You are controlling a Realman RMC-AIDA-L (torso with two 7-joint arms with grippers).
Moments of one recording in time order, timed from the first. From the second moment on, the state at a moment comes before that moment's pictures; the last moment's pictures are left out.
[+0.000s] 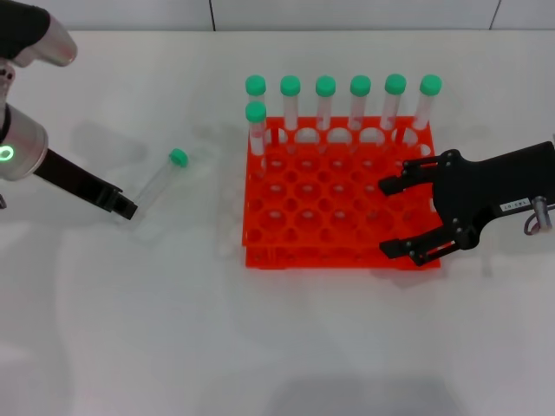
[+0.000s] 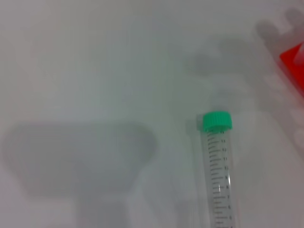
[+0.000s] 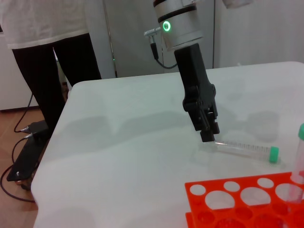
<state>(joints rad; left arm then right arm) -0.74 -2.04 0.94 0.86 2.76 1.40 -2.38 0.65 2.01 -1.01 -0.82 -2.03 -1.62 1.39</state>
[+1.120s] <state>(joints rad) -0.78 -2.04 0.96 0.80 2.78 1.36 -2.43 0.66 2.01 -1.05 -0.82 -2.02 -1.62 1.39</state>
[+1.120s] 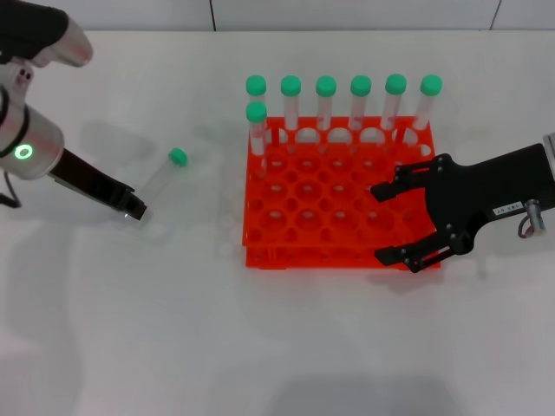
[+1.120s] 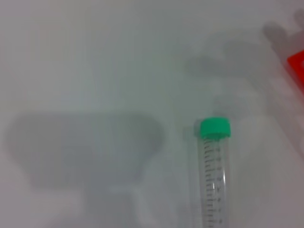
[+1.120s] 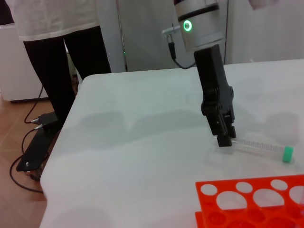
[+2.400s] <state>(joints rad) -0.53 -2.05 0.94 1.14 1.92 1.35 -1.85 0.65 2.01 -1.05 -0.82 -1.97 -1.61 1.39</state>
